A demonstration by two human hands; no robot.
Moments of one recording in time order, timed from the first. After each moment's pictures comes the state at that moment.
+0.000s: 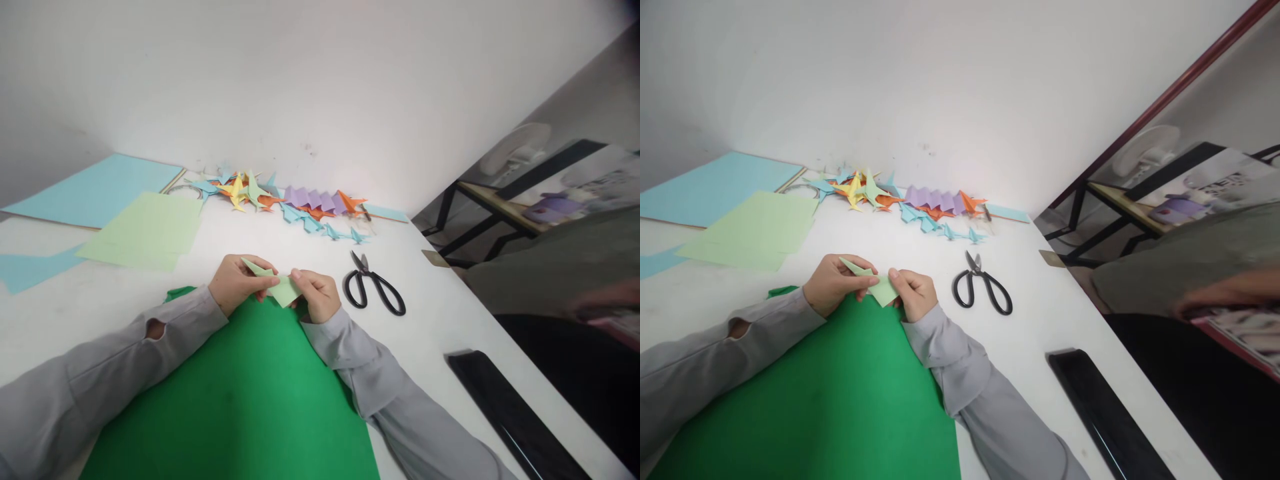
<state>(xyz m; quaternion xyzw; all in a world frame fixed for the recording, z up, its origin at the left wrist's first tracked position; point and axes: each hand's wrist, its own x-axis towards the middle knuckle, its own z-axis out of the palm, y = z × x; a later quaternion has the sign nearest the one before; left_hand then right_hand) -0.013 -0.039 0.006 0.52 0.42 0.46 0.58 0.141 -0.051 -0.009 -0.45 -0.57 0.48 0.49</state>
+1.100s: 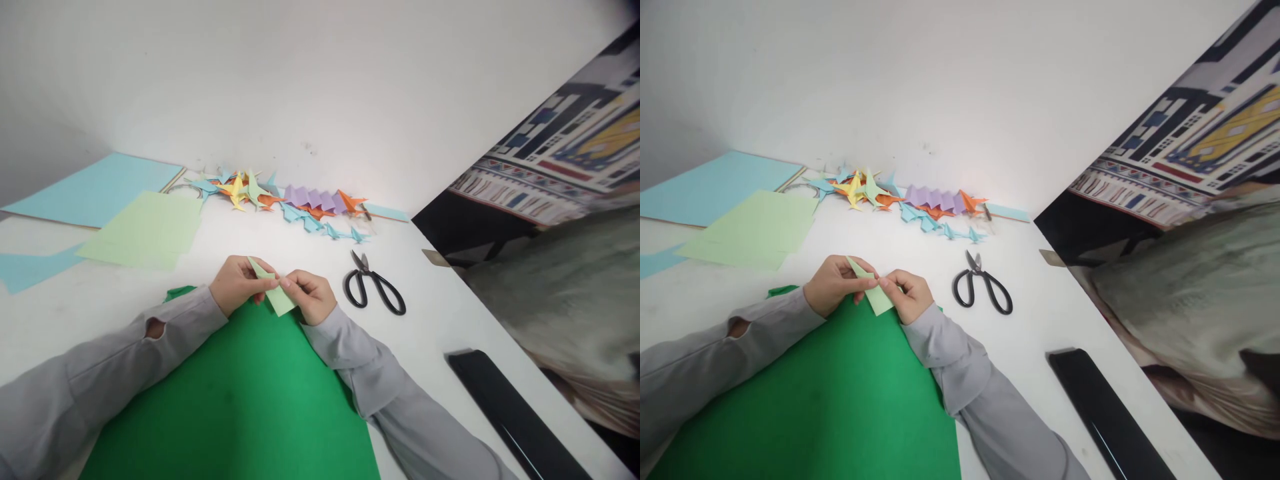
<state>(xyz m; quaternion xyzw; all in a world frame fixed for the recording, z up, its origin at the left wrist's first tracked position) -0.015 -0.039 0.002 0.52 0.40 0.45 0.60 0.141 -0.049 -0.012 -0.43 -0.66 0.42 0.45</state>
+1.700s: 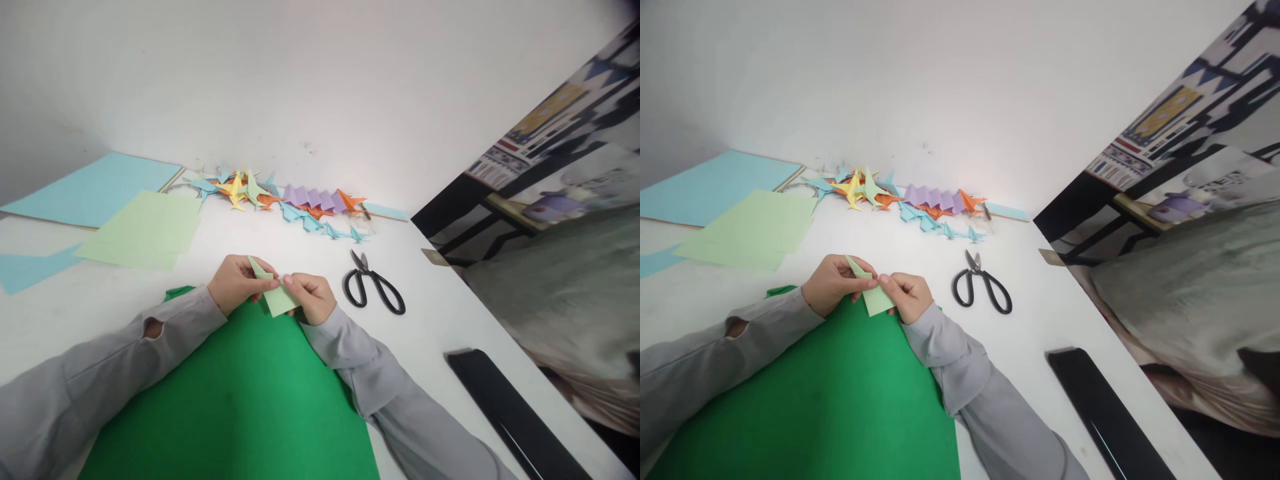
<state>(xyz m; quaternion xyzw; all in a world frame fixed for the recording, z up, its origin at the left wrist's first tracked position) -0.015 -0.038 0.004 0.52 0.41 0.46 0.59 0.138 -0.054 -0.009 -0.46 -0.59 0.51 0.43</state>
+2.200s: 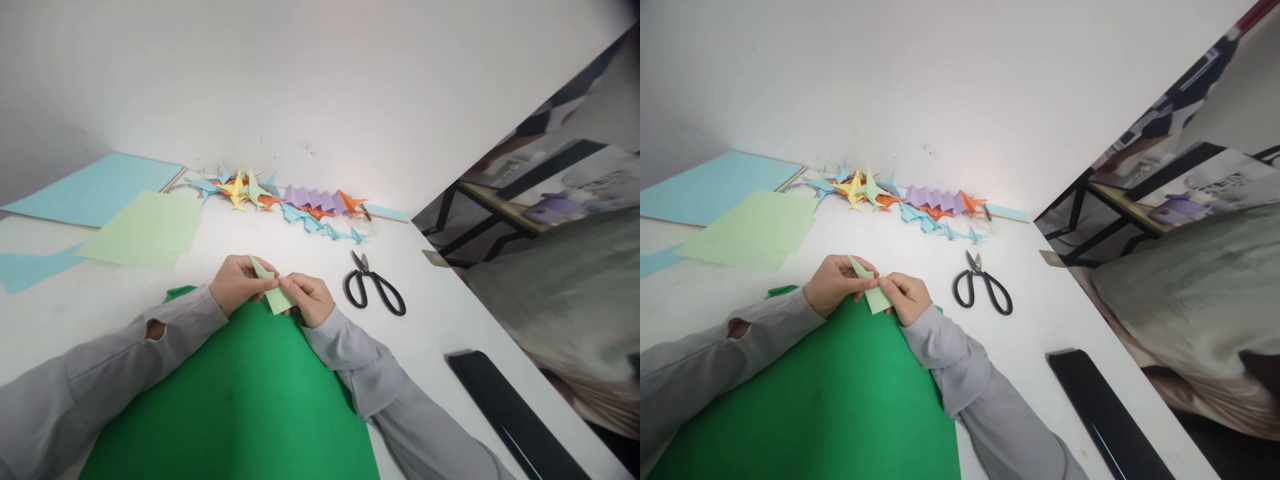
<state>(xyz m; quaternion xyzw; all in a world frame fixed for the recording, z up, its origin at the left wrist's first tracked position) -0.014 -0.038 0.002 0.52 0.42 0.47 0.58 0.139 -0.052 -0.013 -0.44 -0.62 0.50 0.42</state>
